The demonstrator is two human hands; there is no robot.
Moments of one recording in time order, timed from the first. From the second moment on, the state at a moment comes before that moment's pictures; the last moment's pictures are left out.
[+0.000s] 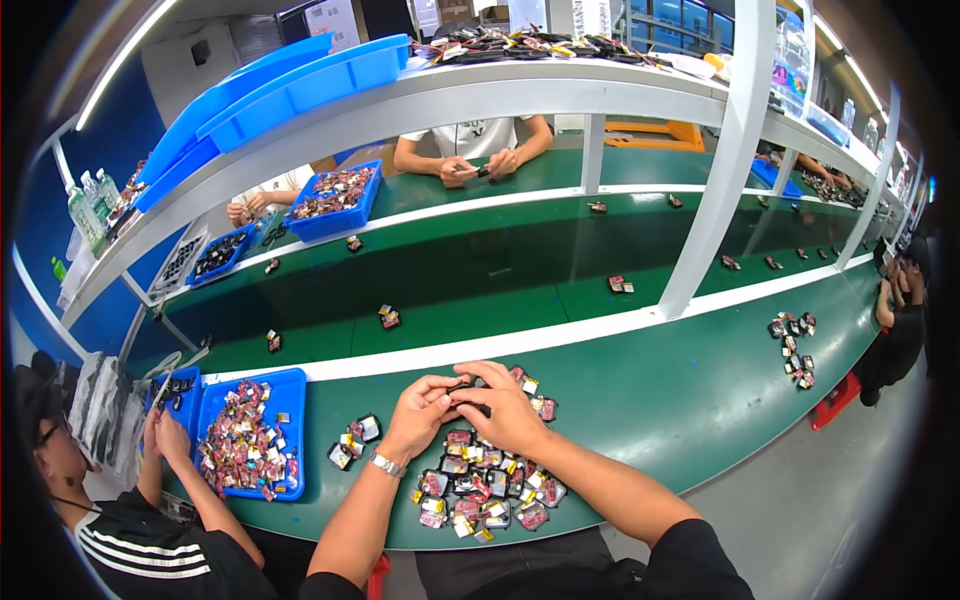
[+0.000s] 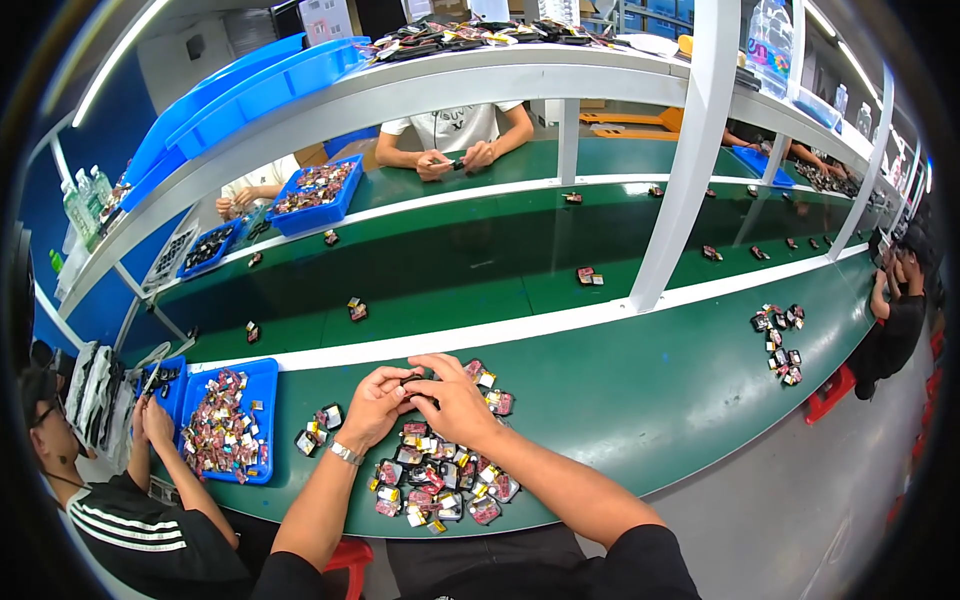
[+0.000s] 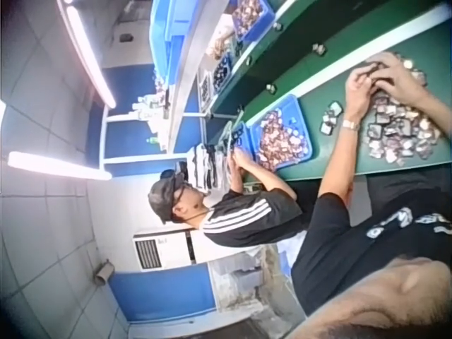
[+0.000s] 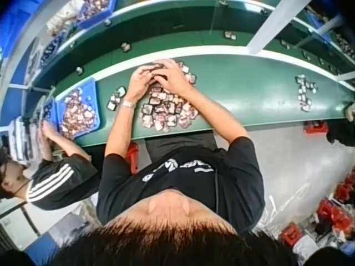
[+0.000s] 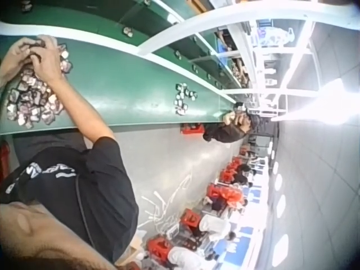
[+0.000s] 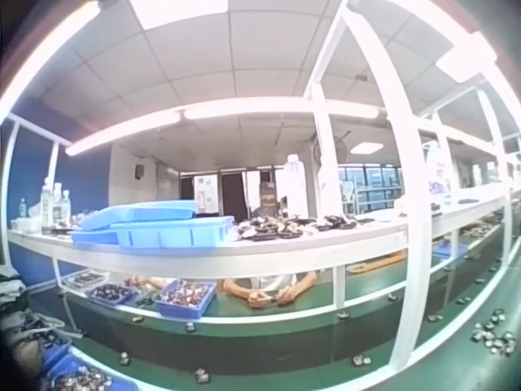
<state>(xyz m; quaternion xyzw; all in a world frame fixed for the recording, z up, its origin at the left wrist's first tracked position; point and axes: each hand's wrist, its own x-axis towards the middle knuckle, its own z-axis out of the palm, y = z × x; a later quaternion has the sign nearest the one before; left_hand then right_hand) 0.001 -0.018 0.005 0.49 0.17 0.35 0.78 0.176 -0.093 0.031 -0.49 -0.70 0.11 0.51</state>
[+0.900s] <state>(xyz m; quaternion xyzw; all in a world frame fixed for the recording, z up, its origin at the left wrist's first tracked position) 0.005 -0.021 0.011 0.48 0.21 0.35 0.78 0.174 -0.088 0.034 -0.48 -0.71 0.01 0.52</state>
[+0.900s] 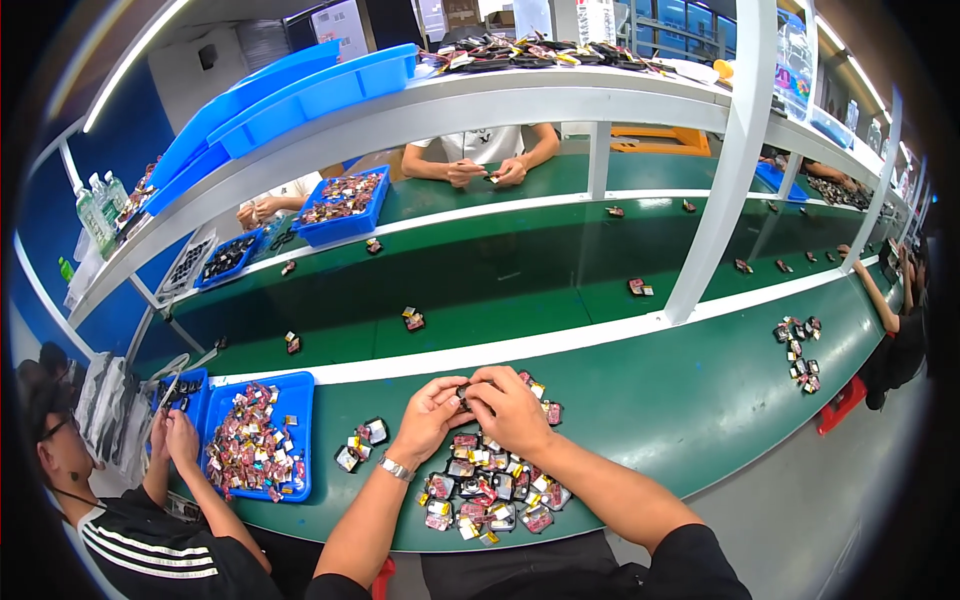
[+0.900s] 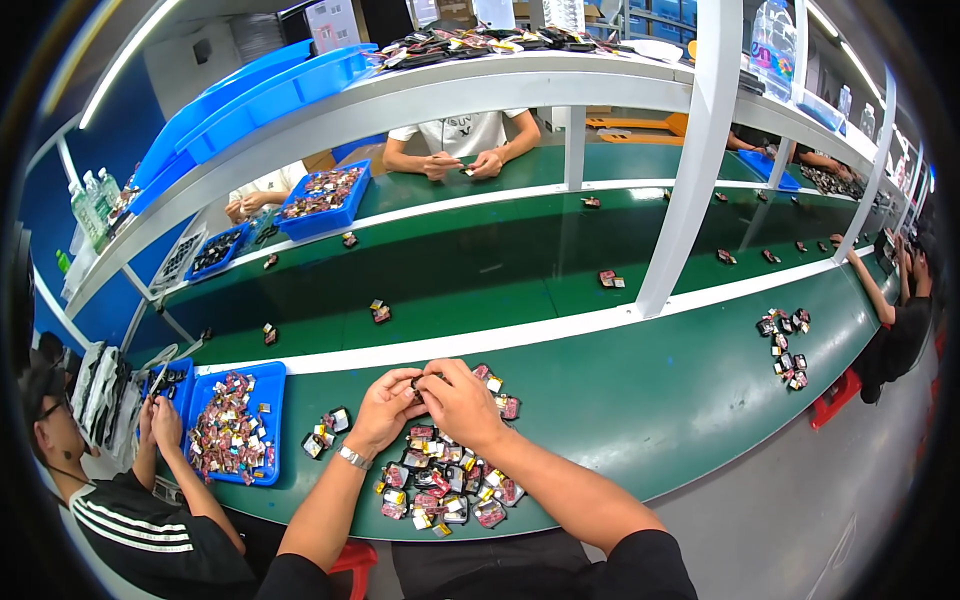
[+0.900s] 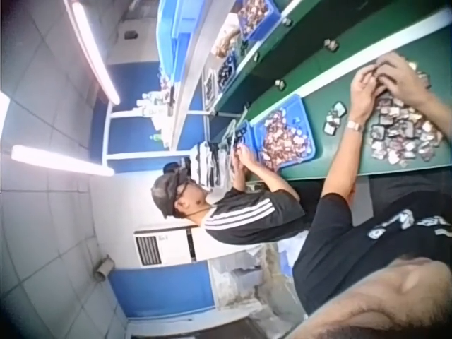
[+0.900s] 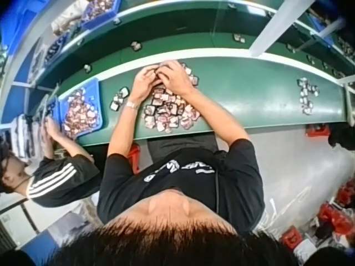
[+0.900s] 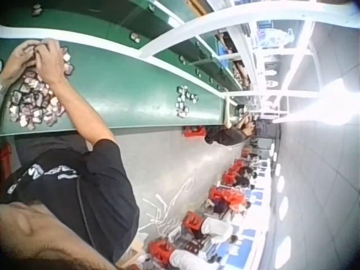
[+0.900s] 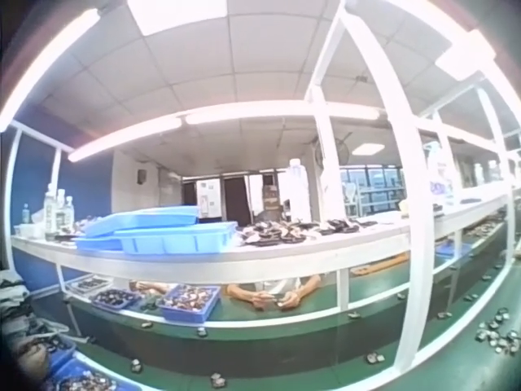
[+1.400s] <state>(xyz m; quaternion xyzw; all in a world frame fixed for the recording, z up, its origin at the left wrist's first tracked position) 0.009 -0.024 0.015 0.48 0.22 0.34 0.78 0.171 -0.088 0.032 -0.52 -0.69 -0.01 0.51</state>
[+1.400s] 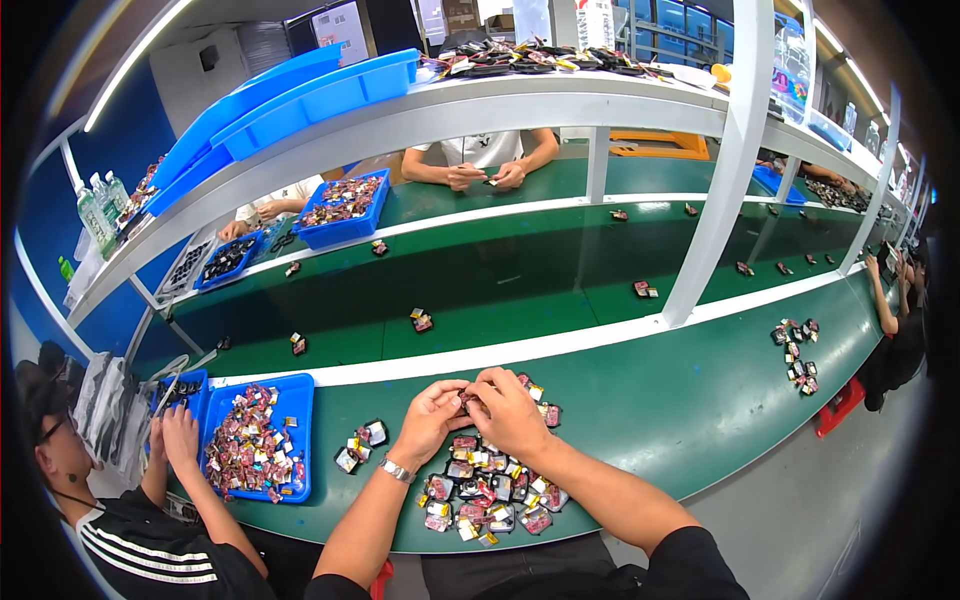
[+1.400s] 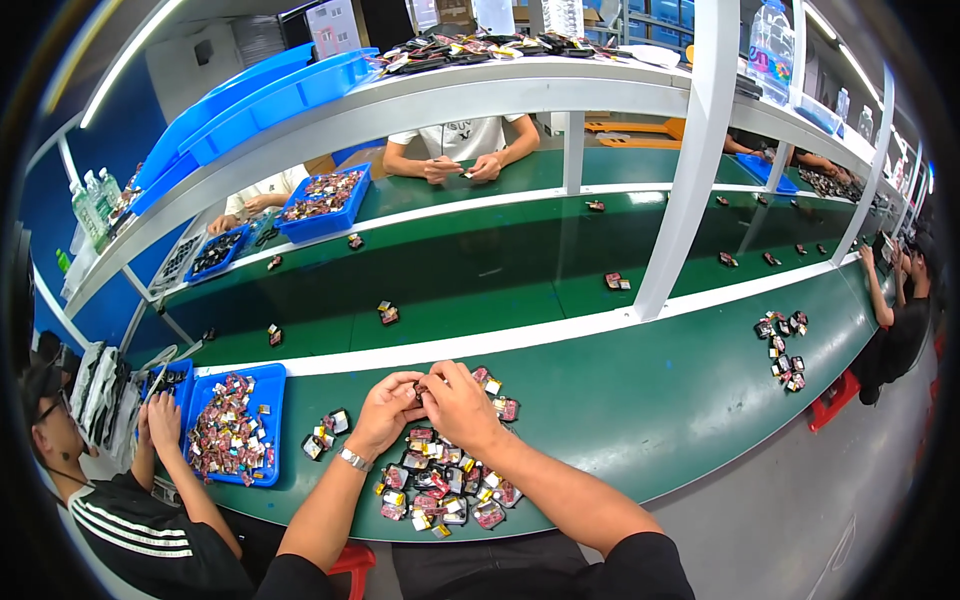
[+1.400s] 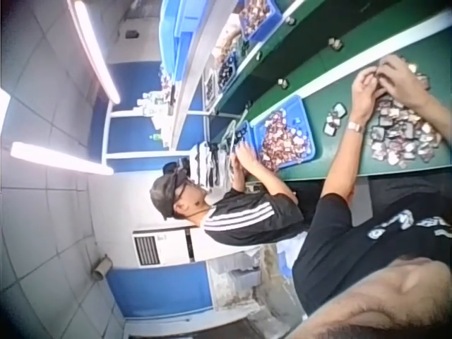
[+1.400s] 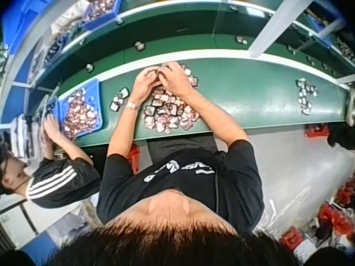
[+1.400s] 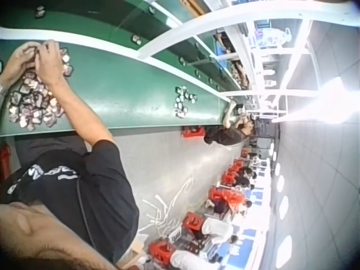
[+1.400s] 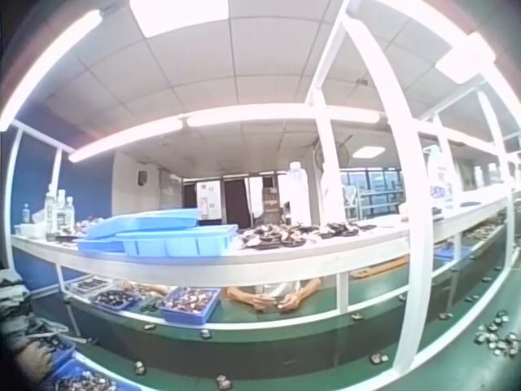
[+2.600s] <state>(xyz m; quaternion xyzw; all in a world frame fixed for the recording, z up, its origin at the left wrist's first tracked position) 0.010 -0.016 0.005 0.53 0.29 0.50 0.62 0.281 0.008 0.009 -0.65 -0.45 0.15 0.59</state>
